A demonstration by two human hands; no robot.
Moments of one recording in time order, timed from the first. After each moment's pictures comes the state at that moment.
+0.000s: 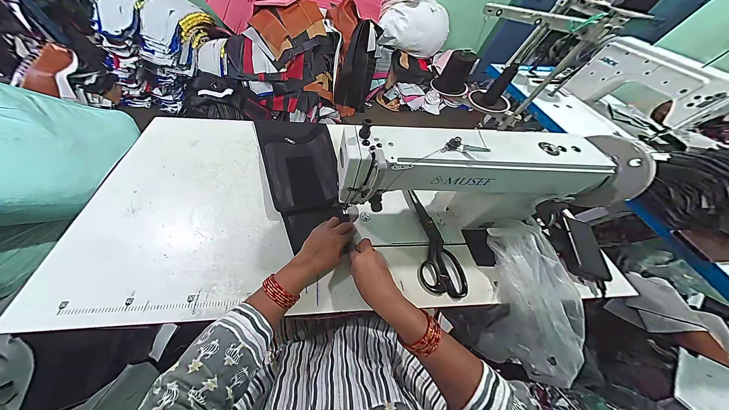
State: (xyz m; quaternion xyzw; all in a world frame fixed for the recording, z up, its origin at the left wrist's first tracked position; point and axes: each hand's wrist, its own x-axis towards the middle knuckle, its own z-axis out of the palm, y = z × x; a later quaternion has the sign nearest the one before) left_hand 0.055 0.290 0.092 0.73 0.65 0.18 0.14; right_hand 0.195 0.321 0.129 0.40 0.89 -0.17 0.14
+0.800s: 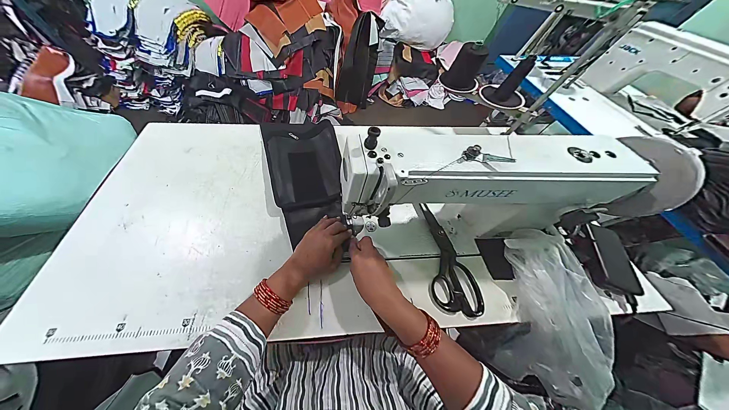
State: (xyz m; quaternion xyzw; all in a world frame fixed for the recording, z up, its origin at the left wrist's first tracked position) left_hand 0.023 0.301 0.063 0.73 0.61 0.31 0.07; right_hand 0.173 0.338 0.107 0.41 0.90 -0.15 0.00
